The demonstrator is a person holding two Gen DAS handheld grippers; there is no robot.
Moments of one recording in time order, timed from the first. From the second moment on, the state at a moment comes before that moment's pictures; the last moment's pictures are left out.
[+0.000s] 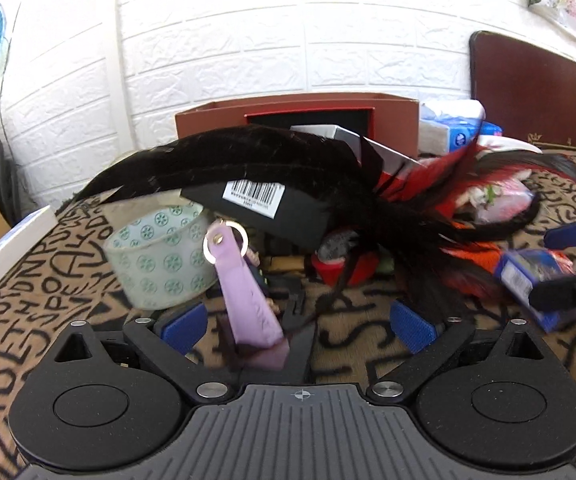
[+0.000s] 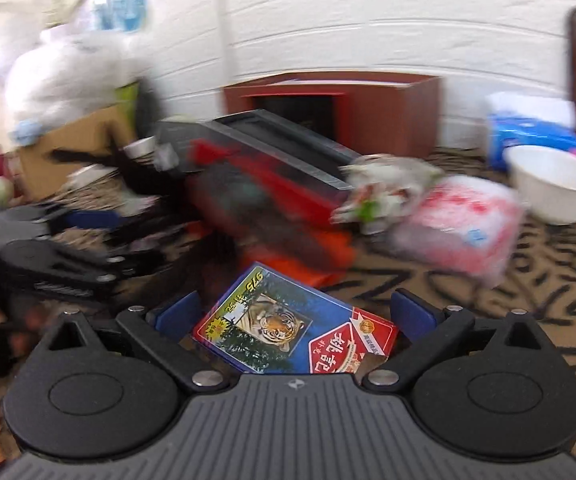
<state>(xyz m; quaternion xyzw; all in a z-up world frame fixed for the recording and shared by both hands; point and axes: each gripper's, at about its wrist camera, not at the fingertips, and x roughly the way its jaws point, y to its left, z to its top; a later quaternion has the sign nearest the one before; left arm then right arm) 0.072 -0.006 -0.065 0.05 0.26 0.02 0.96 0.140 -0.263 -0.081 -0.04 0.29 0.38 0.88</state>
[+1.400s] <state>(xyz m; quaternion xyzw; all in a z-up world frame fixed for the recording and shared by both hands) 0.042 -0.070 -0.064 0.14 0.25 -0.26 0.92 0.100 -0.311 -0.083 -0.21 0.24 0.50 0.81</state>
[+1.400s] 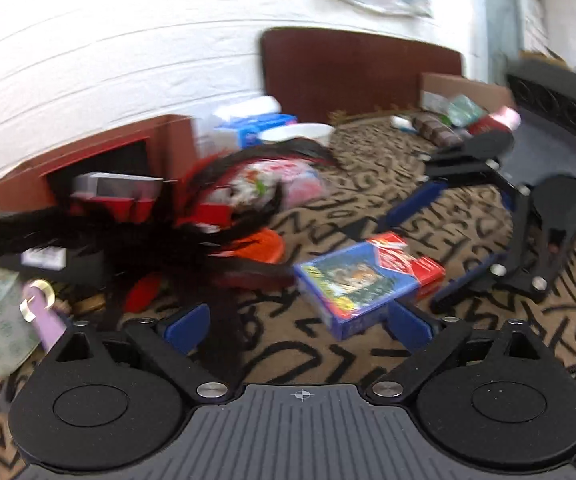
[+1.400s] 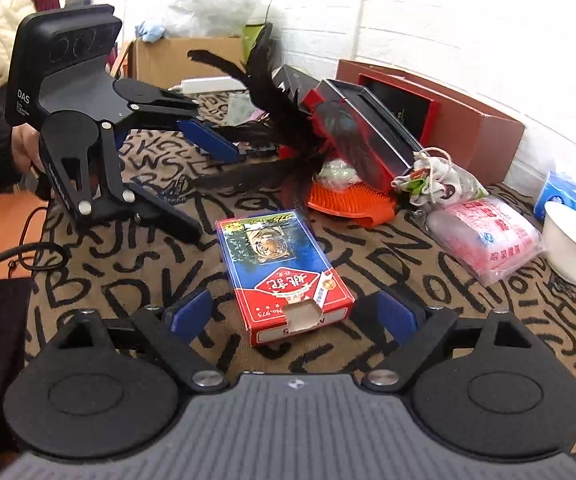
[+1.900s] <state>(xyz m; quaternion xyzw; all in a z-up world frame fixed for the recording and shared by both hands) 0.065 -0.100 -0.075 0.21 0.24 -0.34 0.88 0.124 -0.304 -0.090 -0.20 0.25 0.54 0.78</state>
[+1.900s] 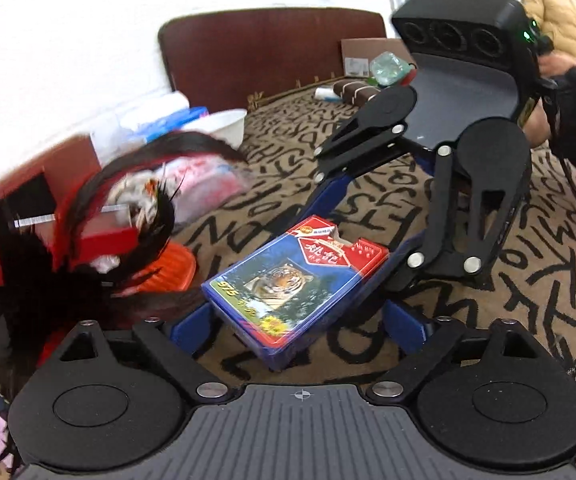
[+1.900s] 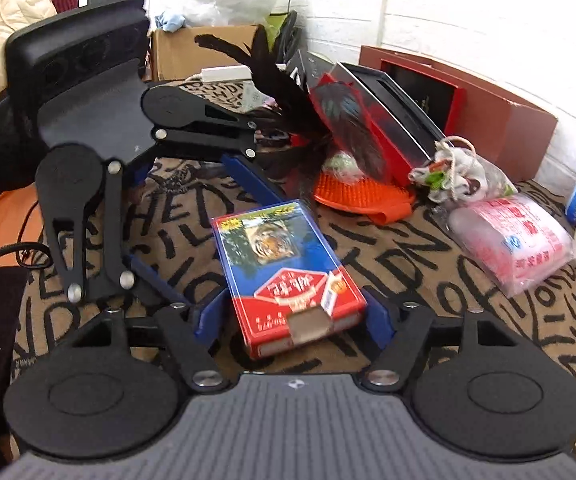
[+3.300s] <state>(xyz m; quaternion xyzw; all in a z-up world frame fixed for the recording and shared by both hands) 0.334 -0.034 0.026 0.24 0.21 -0.15 0.93 0.392 -0.161 0.037 -0.22 0.21 0.44 0.84</state>
